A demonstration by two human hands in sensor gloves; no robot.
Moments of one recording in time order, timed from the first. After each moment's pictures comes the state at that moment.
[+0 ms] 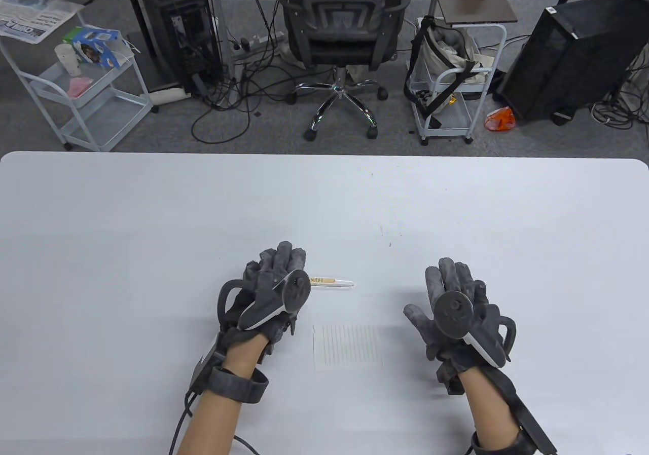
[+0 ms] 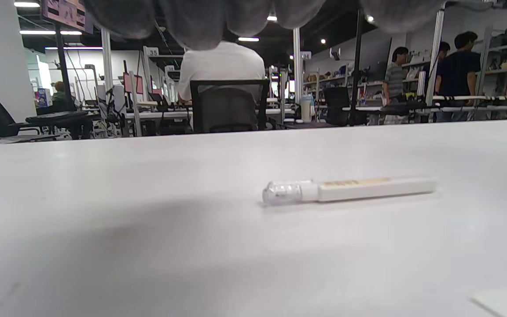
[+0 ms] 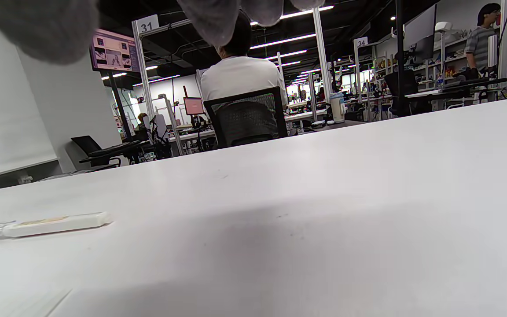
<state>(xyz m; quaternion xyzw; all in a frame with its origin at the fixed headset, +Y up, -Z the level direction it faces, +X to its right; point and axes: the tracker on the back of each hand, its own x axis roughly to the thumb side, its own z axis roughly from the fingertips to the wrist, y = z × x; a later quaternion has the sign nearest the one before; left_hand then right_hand) -0.123 -0.700 -0.327 0.03 -0.08 0.01 1.00 0.208 -0.702 -0.297 -0.01 -0.05 0.99 0.10</state>
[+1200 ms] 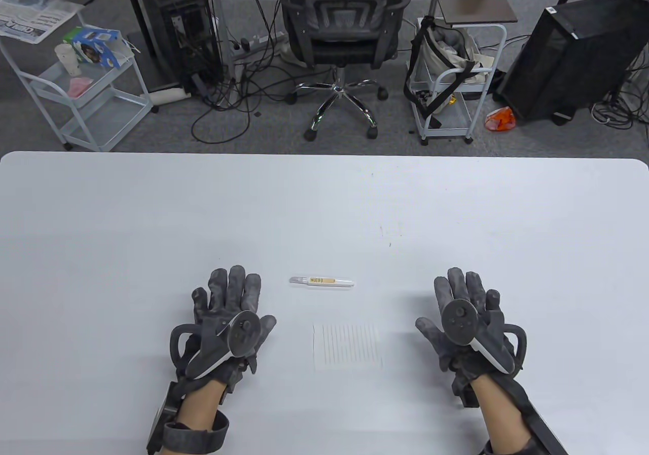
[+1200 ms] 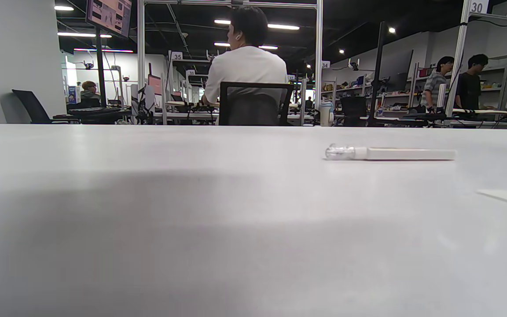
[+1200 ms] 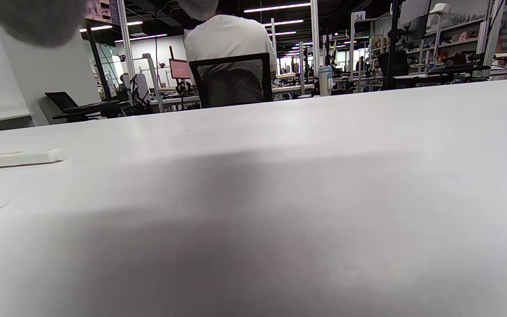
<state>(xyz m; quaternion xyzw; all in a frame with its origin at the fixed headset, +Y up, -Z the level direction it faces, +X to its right) -0.185 -0.728 -0.277 0.02 -0.05 0.03 1.00 0.229 -0.724 -0.290 -0.02 0.01 1.00 0.06</state>
